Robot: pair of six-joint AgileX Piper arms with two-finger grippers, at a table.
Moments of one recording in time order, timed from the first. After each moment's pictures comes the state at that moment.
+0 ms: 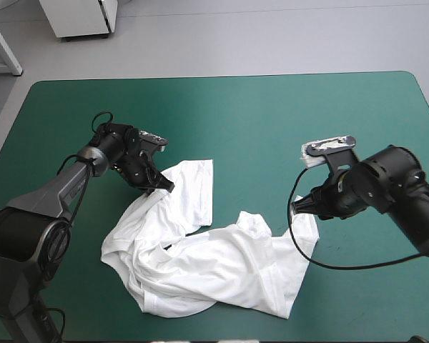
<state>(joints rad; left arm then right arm) -0.27 1.90 -1.41 -0.07 1.02 0.23 0.49 1.23 -1.24 -0.11 1.25 0.23</state>
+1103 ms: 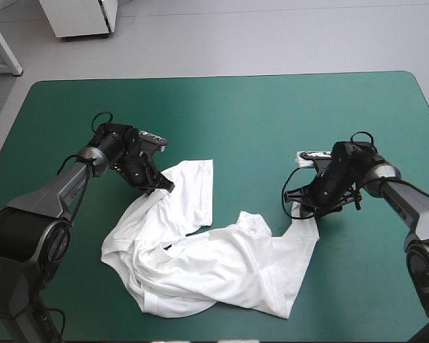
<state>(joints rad) -0.27 1.90 -1.41 -0.07 1.02 0.23 0.21 1.70 -1.15 0.19 0.96 -0.02</state>
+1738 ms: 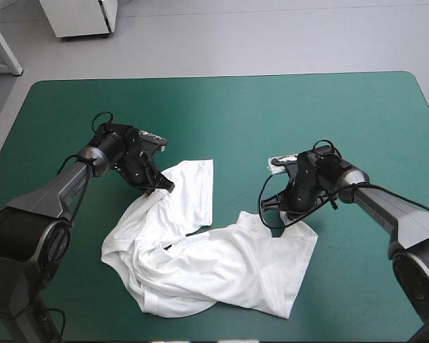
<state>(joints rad) -0.27 1.90 -1.41 -0.07 1.02 0.23 0.42 1.72 -1.18 0.05 0.93 0.14</state>
